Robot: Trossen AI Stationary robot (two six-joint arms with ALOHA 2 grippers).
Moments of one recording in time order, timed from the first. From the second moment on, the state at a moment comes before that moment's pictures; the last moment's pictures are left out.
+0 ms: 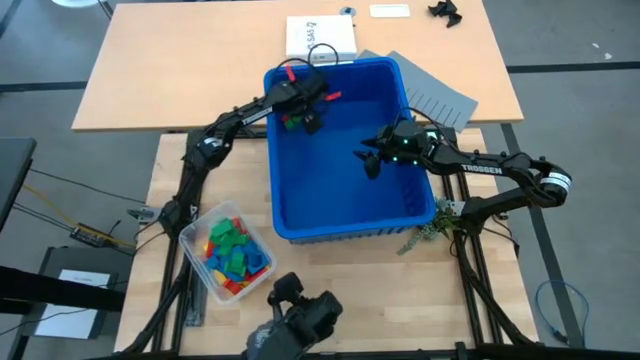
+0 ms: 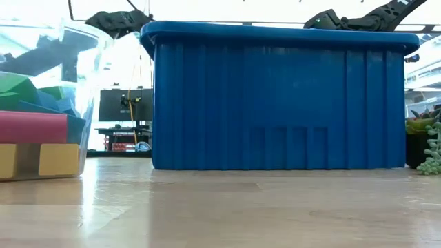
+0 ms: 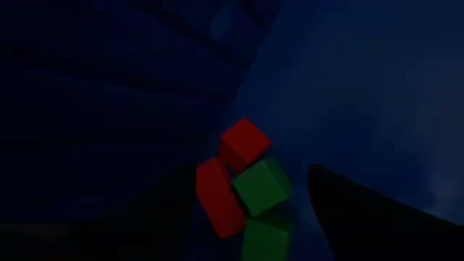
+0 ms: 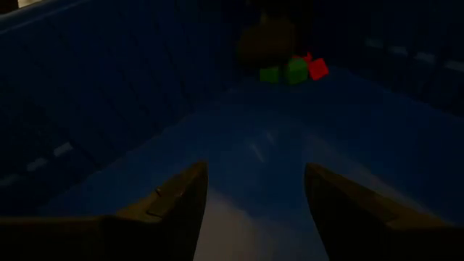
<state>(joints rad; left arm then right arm) 0.67 2.33 2.21 -0.94 -0.45 0.20 -0.56 1.27 0.69 0.19 -0.07 0.11</state>
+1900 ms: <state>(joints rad) 0.46 2.19 2.32 -1.25 -0.20 0.24 -0.56 1.27 0.69 0.09 -0.08 0.04</state>
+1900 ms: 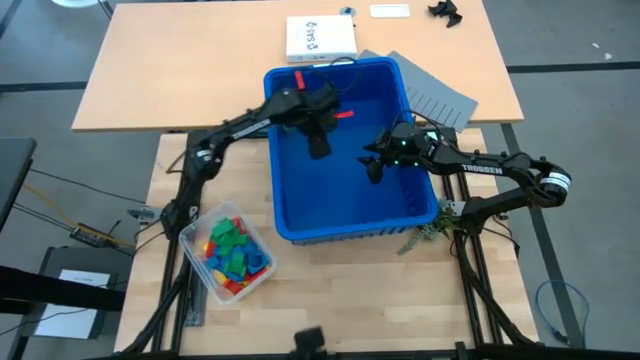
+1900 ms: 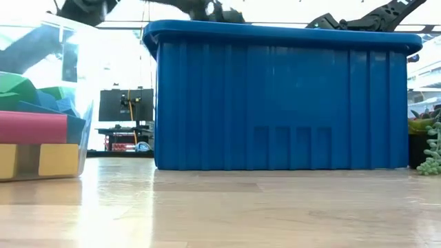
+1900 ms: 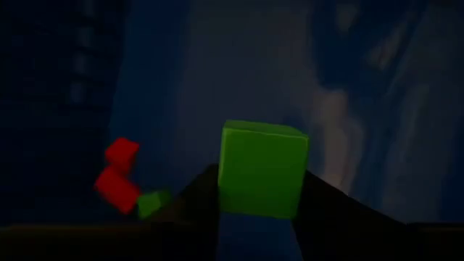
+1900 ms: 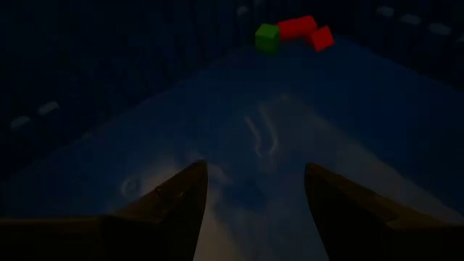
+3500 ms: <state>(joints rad) -0.41 1.23 1.17 -1.26 -0.27 -1.24 -0.55 1.27 0.64 0.20 -0.10 0.07</state>
